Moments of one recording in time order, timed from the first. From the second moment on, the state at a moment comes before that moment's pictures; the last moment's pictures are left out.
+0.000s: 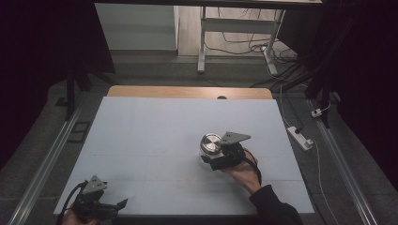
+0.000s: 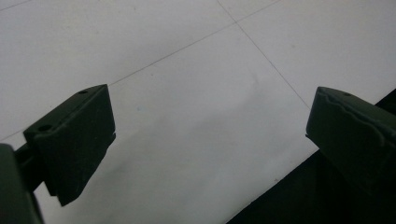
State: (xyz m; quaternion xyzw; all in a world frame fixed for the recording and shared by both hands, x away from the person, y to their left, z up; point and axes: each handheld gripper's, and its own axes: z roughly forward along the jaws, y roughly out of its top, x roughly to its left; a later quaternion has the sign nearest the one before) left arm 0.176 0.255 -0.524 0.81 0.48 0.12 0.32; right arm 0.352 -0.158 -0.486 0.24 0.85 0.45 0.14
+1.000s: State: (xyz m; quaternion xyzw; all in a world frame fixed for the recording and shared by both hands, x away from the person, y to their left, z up) left arm 0.176 0.256 -0.524 0.81 0.48 0.12 0.32; right arm 0.302 -0.110 -0.477 0.15 0.87 0.47 0.09
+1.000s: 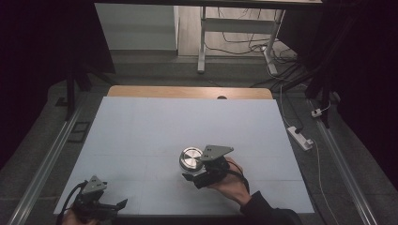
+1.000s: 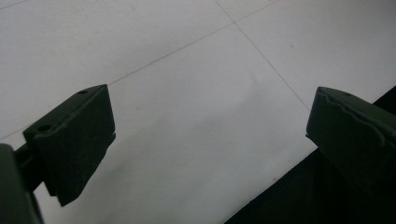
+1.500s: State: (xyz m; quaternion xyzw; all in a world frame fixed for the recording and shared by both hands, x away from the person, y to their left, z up) left arm 0.176 0.258 -0.524 0.80 0.49 0.12 0.33; right arm 0.296 -0.104 -0.479 0.14 0.87 0.46 0.09
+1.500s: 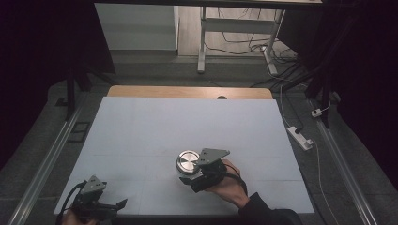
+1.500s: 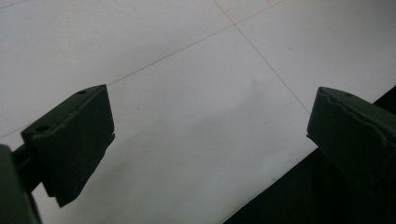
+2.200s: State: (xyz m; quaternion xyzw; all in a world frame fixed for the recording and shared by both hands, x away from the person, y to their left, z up) left arm 0.180 0.252 -0.518 0.80 0.46 0.11 0.37; right arm 0.300 -0.108 -0.478 0.15 0.87 0.47 0.09
